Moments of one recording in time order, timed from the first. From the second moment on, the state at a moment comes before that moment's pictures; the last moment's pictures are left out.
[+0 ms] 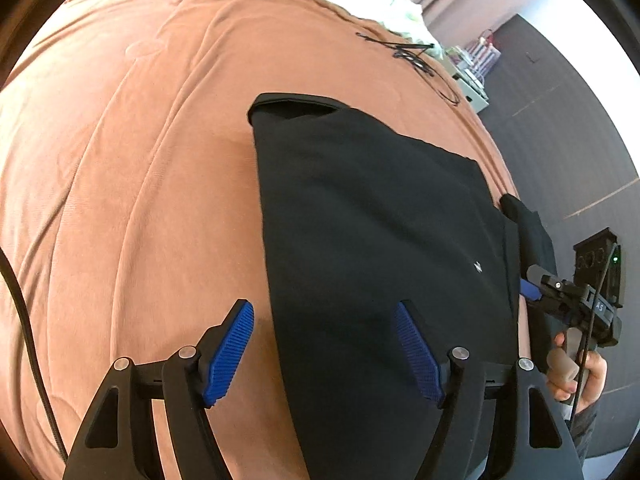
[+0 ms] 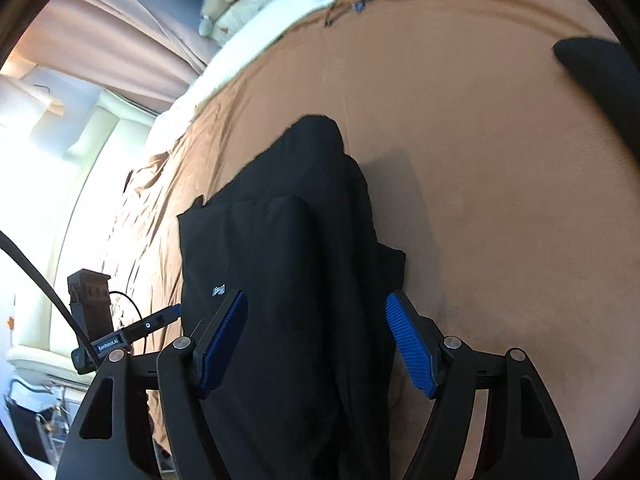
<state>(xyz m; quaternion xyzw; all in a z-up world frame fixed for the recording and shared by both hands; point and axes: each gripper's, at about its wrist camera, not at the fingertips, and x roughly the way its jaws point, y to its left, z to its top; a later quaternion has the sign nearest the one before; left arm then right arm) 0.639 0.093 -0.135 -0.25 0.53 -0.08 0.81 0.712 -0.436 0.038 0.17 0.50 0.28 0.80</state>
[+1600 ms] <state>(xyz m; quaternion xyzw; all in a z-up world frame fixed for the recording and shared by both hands) 0.652 0.099 -0.157 -0.28 0.54 -0.08 0.79 0.746 -0.464 -0.007 0.24 0.55 0.34 0.73</state>
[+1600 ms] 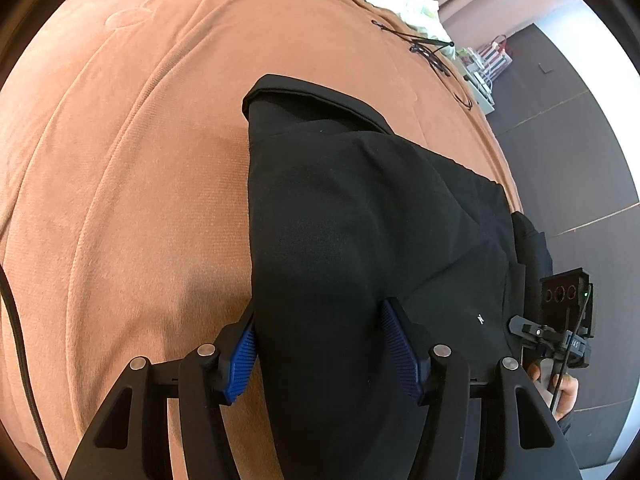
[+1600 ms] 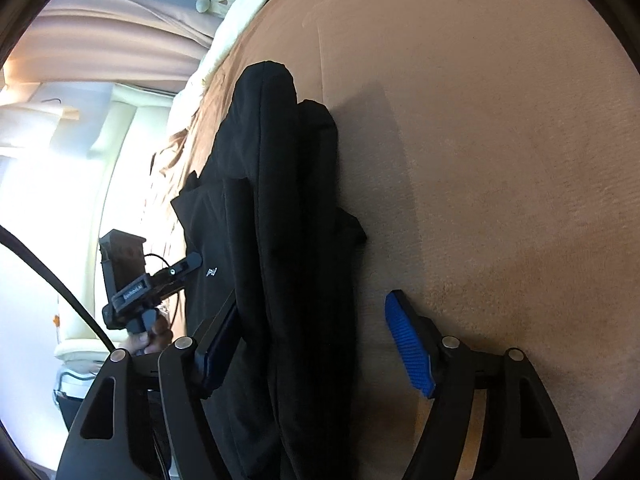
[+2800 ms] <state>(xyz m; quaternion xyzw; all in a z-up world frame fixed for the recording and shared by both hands) 0.581 0.054 0.017 -0.26 0.42 -0.14 0.86 0.677 -0.397 0.044 0.18 0.39 0.42 0.80</state>
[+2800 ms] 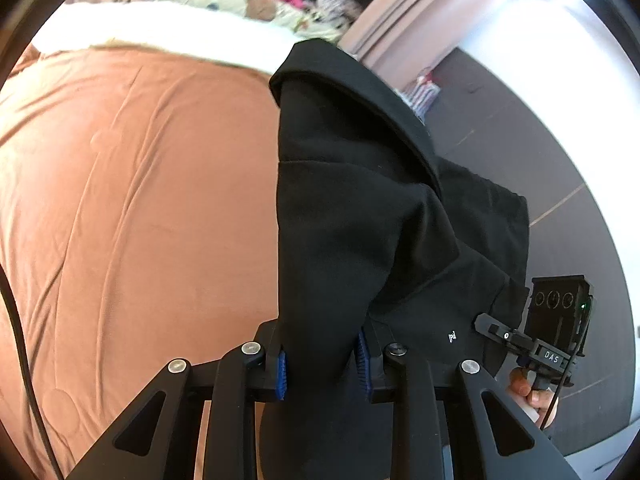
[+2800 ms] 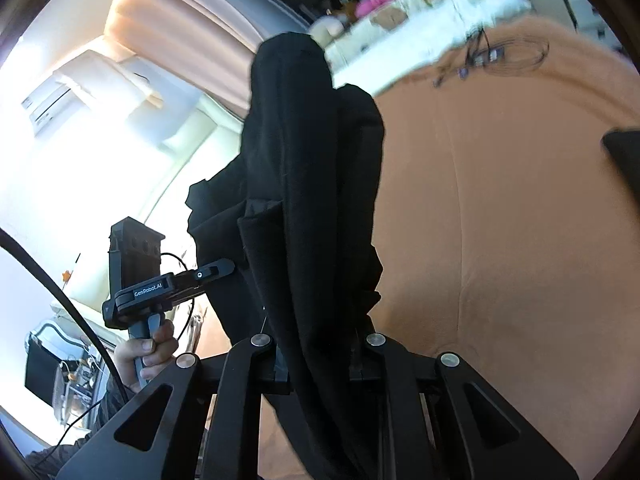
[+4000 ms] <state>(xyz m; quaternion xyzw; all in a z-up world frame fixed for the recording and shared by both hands) 0.601 -0.291 0.130 -0.21 0.39 -0.36 0.82 0.464 -0.639 0.156 0.14 0.28 0.21 0.93</state>
